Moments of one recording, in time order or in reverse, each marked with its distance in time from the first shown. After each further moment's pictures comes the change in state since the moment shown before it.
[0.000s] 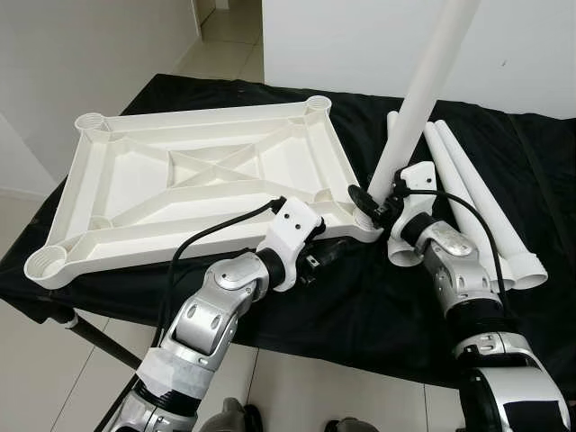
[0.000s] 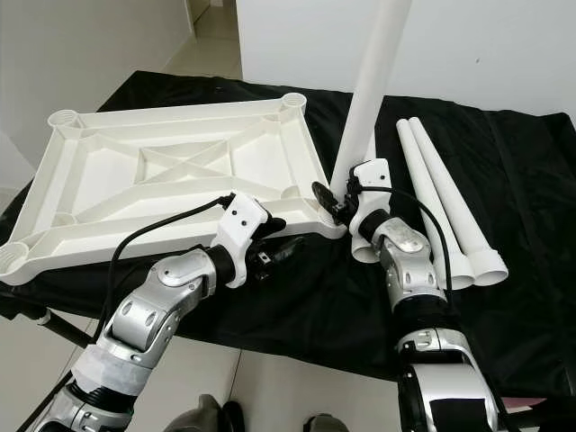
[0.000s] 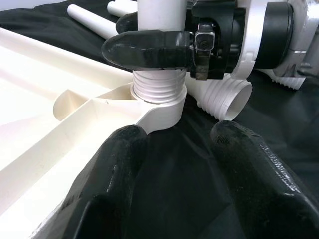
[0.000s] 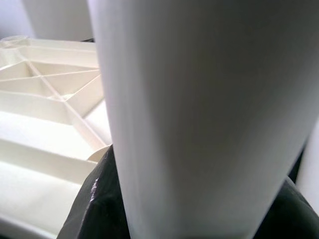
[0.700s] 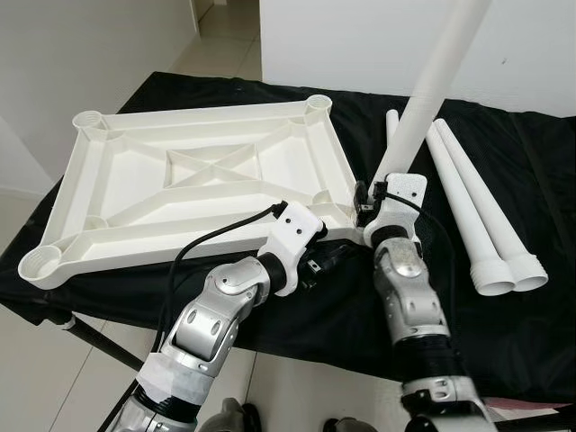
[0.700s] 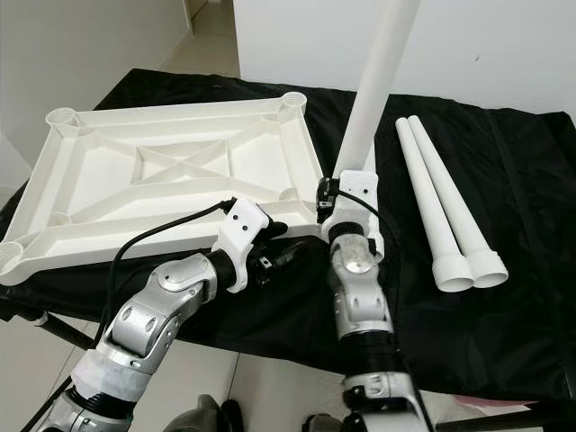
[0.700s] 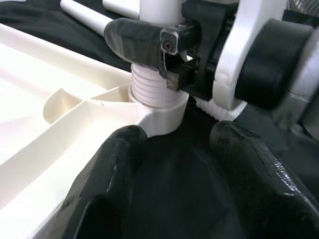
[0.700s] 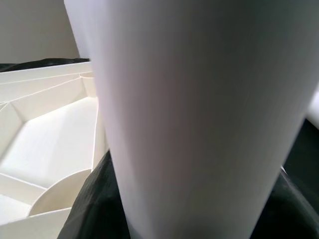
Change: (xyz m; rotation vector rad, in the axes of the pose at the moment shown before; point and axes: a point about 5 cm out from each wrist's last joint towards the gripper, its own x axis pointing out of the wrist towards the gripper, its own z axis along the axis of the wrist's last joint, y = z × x) left arm -0.001 -0.005 -0.002 -0.004 -0.002 -0.009; right arm -0.005 0.055 0.008 0.126 -0.053 -0.552
